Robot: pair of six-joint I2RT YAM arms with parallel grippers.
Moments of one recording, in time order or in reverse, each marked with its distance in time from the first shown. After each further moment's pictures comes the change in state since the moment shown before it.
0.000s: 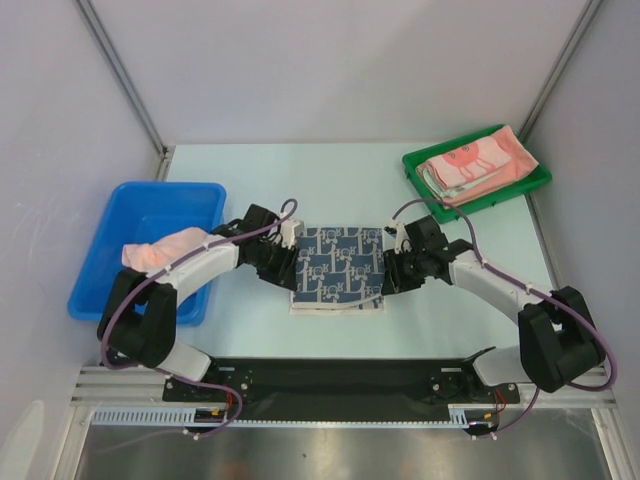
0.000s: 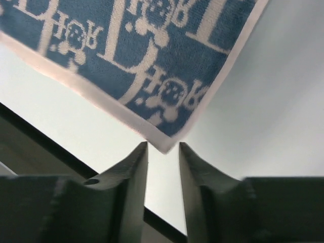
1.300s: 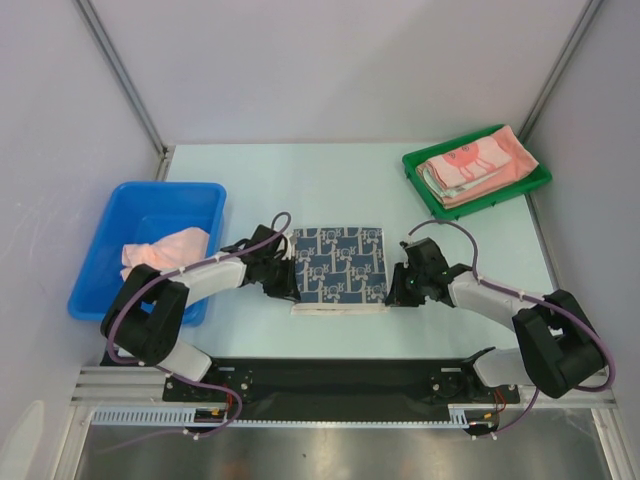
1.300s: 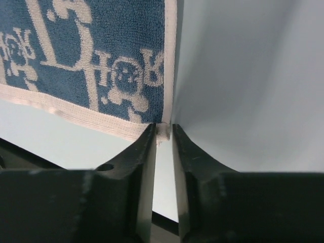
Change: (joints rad) left arm -0.061 0.016 -0.188 0.249 -0.113 -0.400; right arm 0.034 -0.040 -0.225 0.219 0.151 0.359
